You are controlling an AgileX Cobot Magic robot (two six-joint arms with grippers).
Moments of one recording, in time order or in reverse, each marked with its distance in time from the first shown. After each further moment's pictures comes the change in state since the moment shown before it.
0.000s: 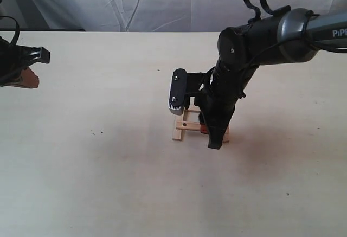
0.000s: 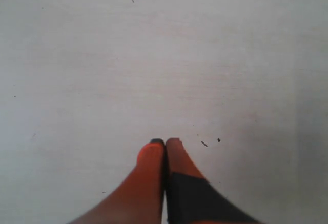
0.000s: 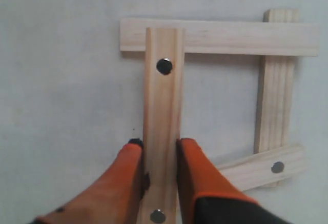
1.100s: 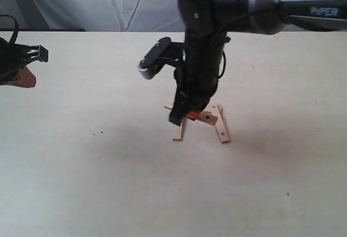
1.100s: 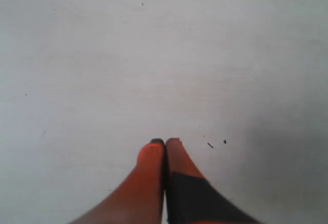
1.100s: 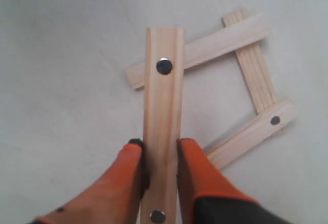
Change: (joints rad) left arm 0.000 0.000 -0.011 0.041 0.010 -0.047; right arm 0.114 0.015 -0.285 -0.123 0.353 0.600
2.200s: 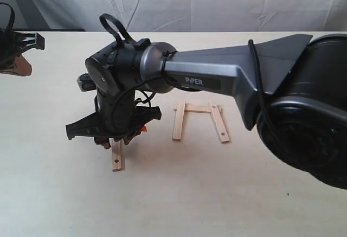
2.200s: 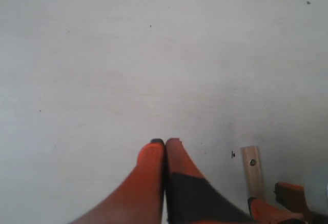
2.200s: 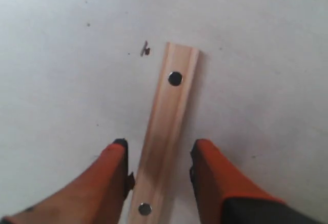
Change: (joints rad) left arm 0.000 0.000 -0.057 0.043 0.009 -0.056; right arm 0.259 0.329 -0.302 0.006 -0.148 0.954
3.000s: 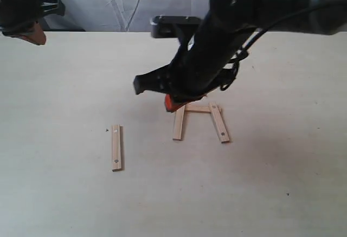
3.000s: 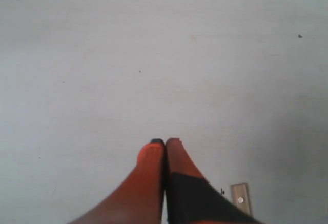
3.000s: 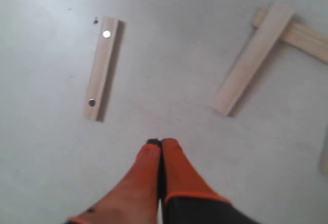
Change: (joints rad) left arm -0.076 0.211 -0.375 0.140 0.193 -0.144; right arm -0.252 -0.519 0.485 0.251 -0.092 -0.401
